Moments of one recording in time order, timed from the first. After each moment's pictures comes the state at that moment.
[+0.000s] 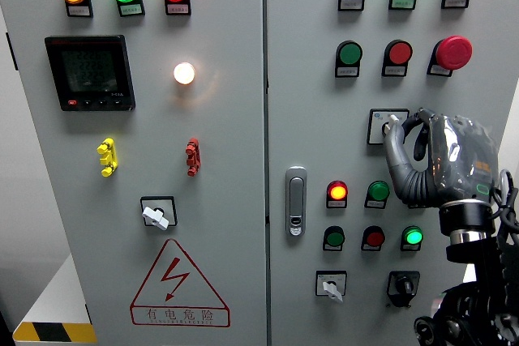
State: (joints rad) left arm -0.04 -0.10 0.10 -0.13 0.05 -0.07 -0.07; right arm 0.78 0.16 1.47 1.47 -2.69 -0.18 -0.27
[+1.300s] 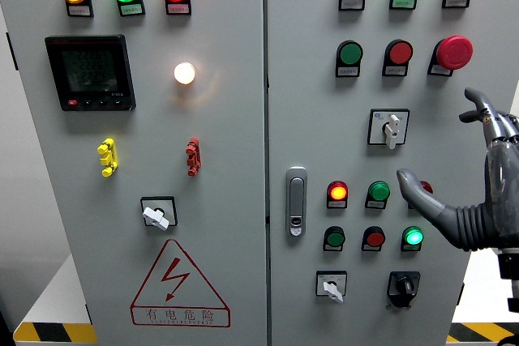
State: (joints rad) left arm -0.04 -0.10 0.10 -0.13 0.05 -0.07 -0.07; right arm 0.53 0.15 1.56 1.78 -2.75 -0.18 -0.07
